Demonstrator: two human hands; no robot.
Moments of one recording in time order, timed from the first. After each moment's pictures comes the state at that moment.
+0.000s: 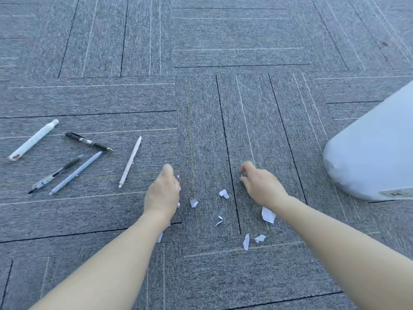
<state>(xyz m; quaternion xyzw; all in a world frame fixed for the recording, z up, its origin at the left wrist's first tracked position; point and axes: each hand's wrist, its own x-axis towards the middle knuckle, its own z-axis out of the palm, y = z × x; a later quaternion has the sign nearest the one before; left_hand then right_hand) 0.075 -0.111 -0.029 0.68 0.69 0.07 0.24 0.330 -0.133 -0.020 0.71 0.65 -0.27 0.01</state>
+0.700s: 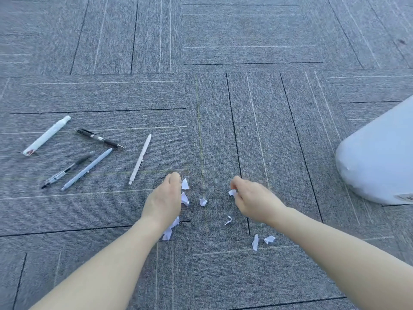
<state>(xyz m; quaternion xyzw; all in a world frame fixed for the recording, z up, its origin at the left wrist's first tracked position) 0.046 -0.126 -0.032 0.76 0.62 -0.02 0.19 0.287 -0.150 -0.007 0.61 0.72 -0.34 0.05</state>
